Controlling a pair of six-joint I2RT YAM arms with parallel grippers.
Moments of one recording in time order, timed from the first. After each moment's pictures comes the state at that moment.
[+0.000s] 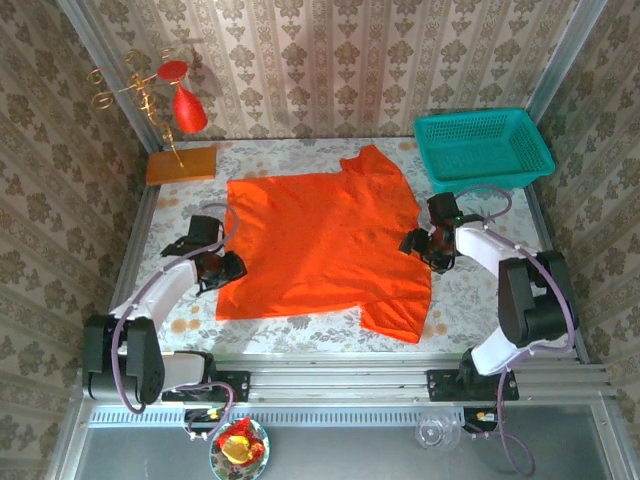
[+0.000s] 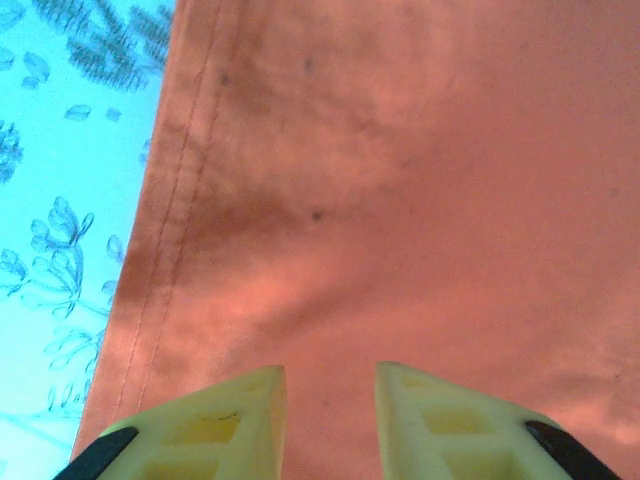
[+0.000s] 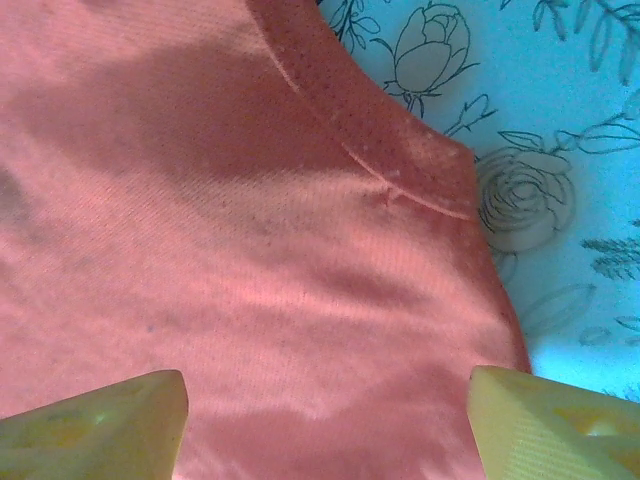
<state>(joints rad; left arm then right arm) -0.17 1.25 0.72 -0.67 0.17 -0.51 0.13 1.57 0.92 -0.59 -0.17 0.67</state>
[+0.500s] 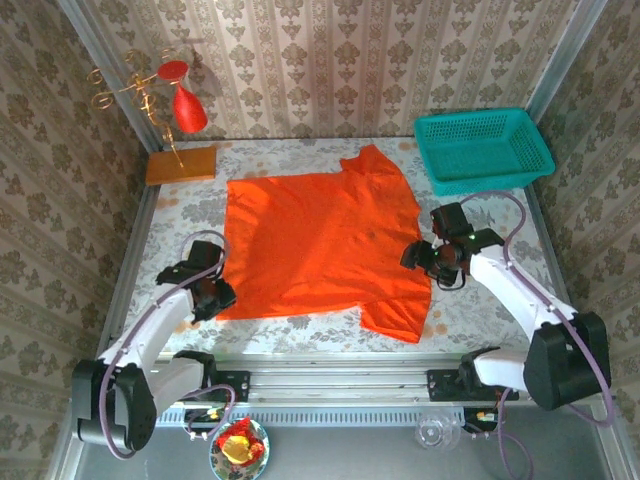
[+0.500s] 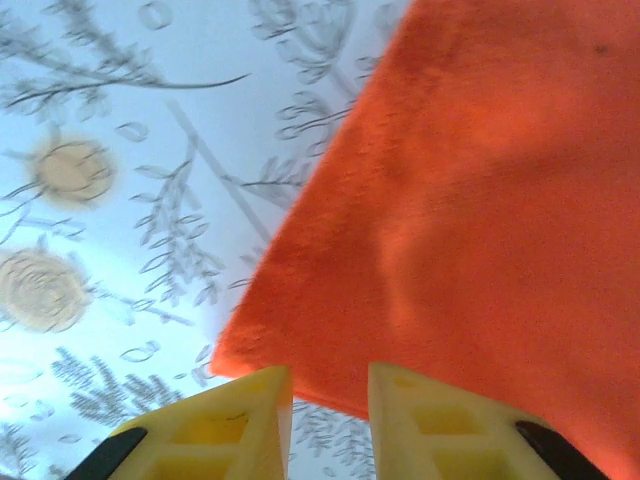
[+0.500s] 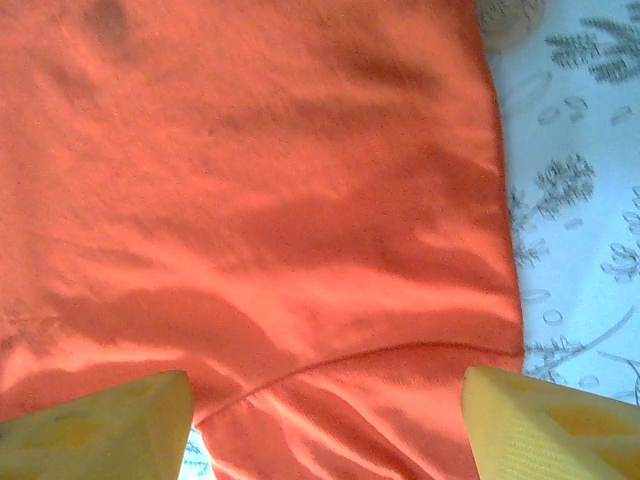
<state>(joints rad) -0.22 1.02 0.58 -0.89 -0.02 -0.74 0.23 1.24 0.85 -0.81 -0.16 0.66</state>
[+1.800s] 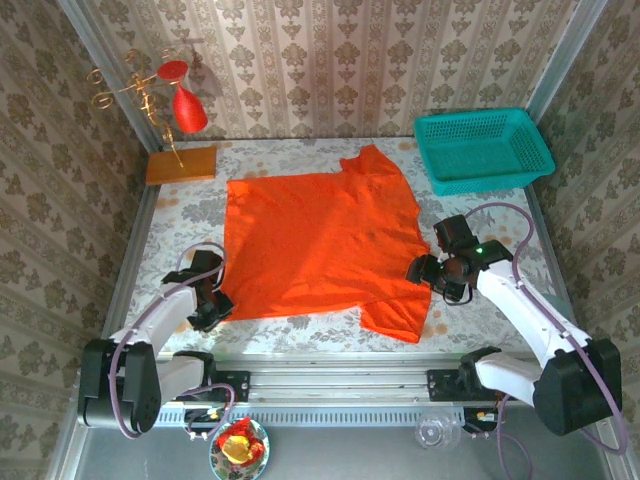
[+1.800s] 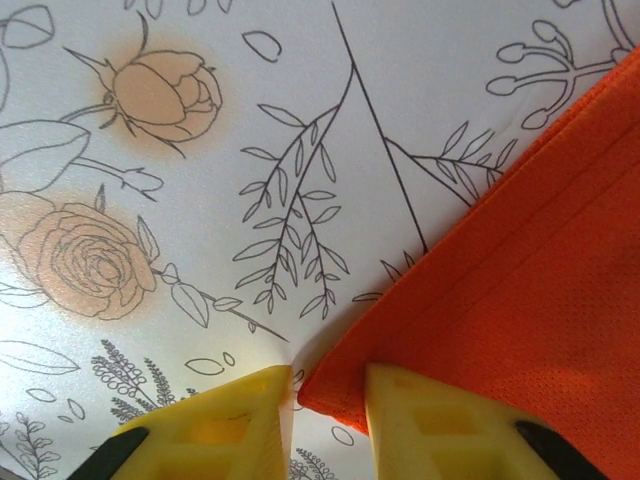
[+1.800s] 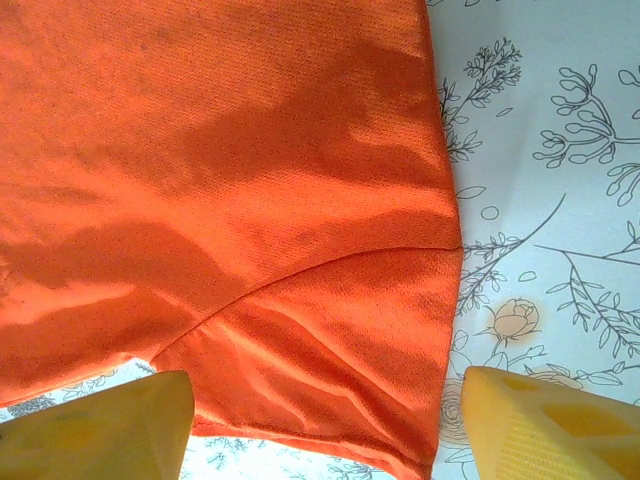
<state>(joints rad) -0.17 1.13 0.50 -0.84 -0.04 -0.81 0.26 1.12 0.81 -0.93 -0.14 0.70</state>
